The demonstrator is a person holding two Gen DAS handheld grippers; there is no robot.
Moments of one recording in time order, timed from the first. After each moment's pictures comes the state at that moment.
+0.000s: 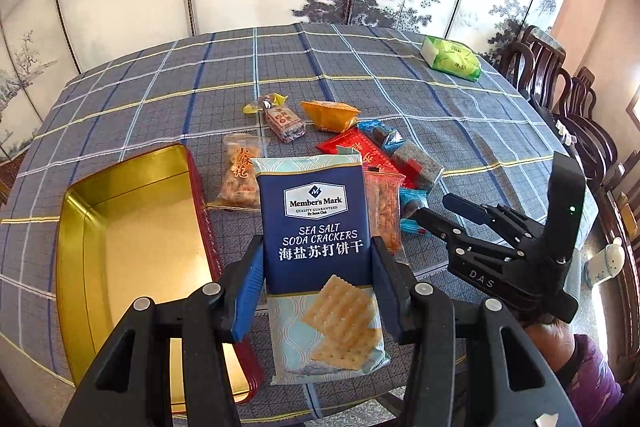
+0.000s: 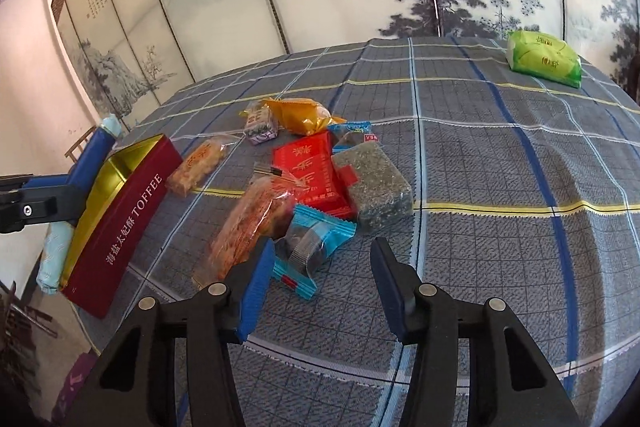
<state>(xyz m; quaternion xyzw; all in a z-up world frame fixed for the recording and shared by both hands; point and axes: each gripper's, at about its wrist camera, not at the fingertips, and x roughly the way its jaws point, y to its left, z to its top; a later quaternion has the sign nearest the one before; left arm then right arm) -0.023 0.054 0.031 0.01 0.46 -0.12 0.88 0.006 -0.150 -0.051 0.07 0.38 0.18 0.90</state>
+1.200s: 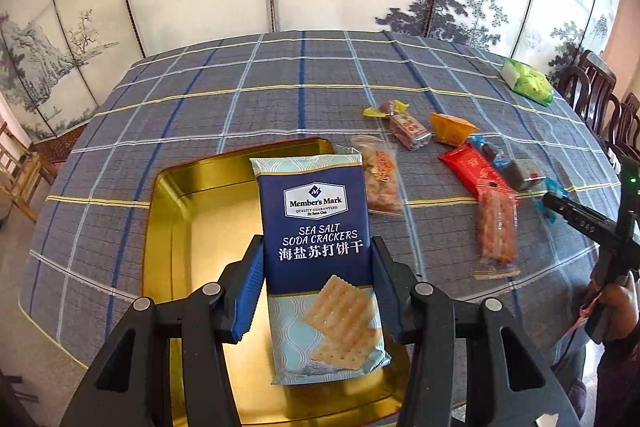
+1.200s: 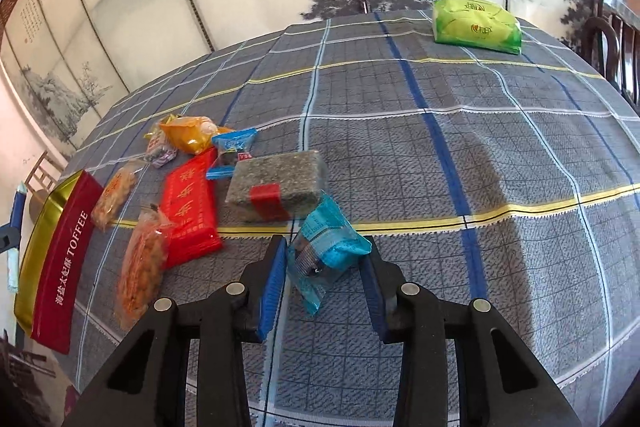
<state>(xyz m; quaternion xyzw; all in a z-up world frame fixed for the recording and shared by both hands) -0.009 0.153 0.019 0.01 0.45 -0.01 0.89 0.044 -0.211 -0.057 0.10 0.43 0.08 0.89</state>
